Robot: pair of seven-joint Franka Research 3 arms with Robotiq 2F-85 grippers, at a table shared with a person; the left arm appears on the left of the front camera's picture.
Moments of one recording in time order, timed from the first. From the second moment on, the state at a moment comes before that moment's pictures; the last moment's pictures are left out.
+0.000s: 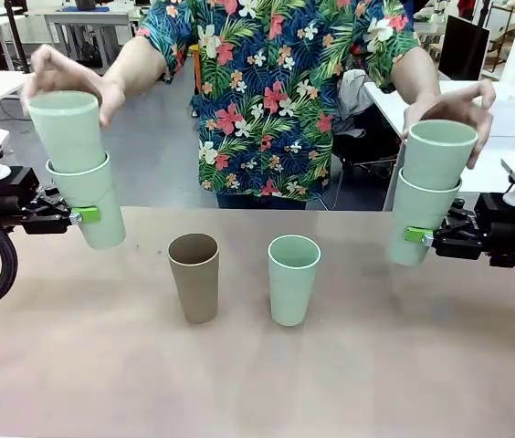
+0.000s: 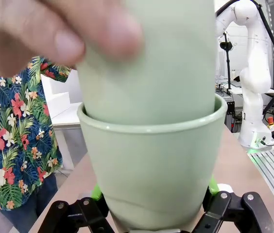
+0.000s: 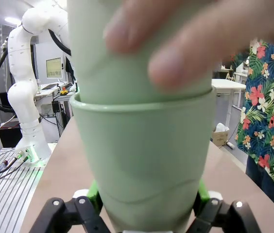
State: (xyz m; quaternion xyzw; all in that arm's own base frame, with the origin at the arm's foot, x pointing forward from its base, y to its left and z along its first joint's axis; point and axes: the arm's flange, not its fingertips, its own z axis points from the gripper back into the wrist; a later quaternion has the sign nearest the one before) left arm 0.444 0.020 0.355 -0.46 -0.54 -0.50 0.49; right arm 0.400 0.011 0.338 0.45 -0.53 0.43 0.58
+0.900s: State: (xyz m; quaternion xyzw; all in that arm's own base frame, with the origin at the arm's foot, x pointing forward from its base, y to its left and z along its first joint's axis) left arm 0.444 0.020 0.354 -0.46 -0.54 -0.50 0.49; right arm 0.400 0.011 0.336 0.45 -0.53 0.43 0.58
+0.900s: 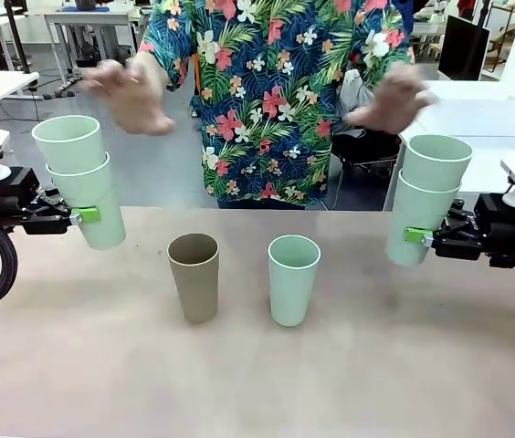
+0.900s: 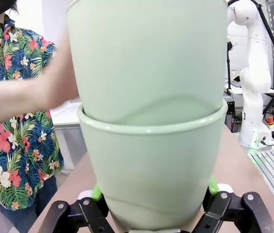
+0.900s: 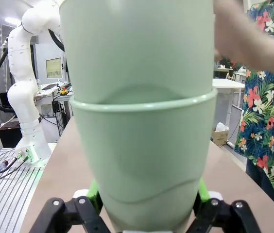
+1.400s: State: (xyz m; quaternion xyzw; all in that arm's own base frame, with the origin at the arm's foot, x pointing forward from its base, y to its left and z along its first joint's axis) left arm 0.444 0.020 0.354 -0.46 -0.54 -0.50 0.49; right arm 0.400 0.011 0.336 0.45 -0.53 0.43 0.58
